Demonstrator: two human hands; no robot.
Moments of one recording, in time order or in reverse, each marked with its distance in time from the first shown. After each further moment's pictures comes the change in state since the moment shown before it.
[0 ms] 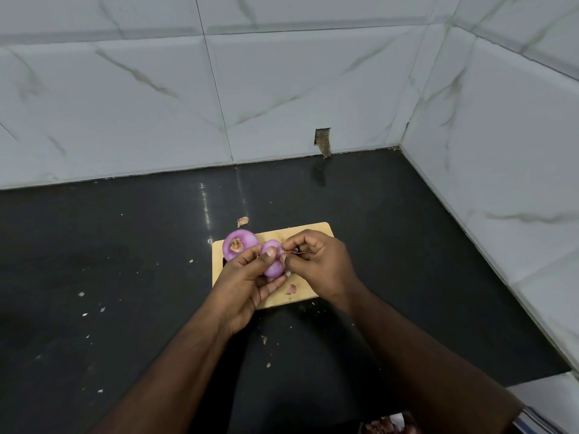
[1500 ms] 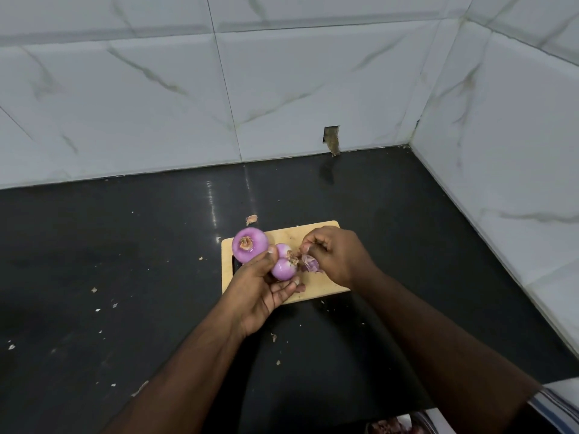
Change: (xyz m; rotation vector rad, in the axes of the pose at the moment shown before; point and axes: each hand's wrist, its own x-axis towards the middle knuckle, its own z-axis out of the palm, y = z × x) left_hand -0.001 -0.004 0.000 -0.040 0.102 -0.159; right_hand 0.023 0.005 -0.021 -0.481 -0.136 -0.055
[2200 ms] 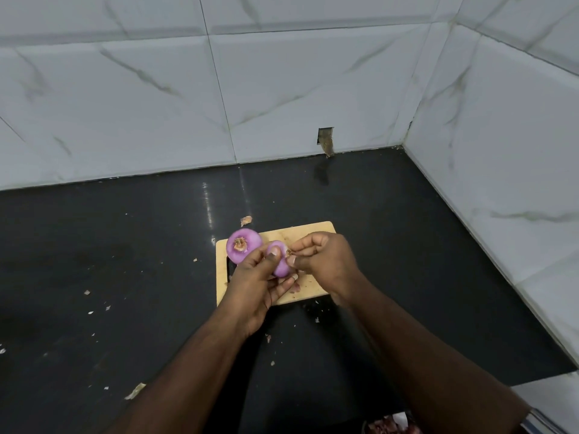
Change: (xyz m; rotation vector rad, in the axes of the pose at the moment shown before) left_hand 0.010 -0.010 0.004 0.031 -0.028 0.157; right_hand -0.012 -0.015 0.018 0.541 0.085 0.359
